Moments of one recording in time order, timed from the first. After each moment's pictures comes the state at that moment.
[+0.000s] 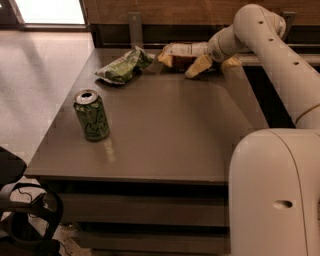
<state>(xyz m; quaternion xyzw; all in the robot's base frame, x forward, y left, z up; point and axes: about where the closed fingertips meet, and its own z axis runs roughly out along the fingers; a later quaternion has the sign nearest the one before) 0.867 -0.172 0.848 -0.45 0.79 0.00 0.43</state>
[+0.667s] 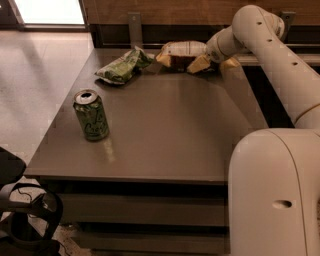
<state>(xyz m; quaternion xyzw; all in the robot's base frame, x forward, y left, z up) 0.867 -0.168 0.842 -0.45 0.79 0.00 0.43</state>
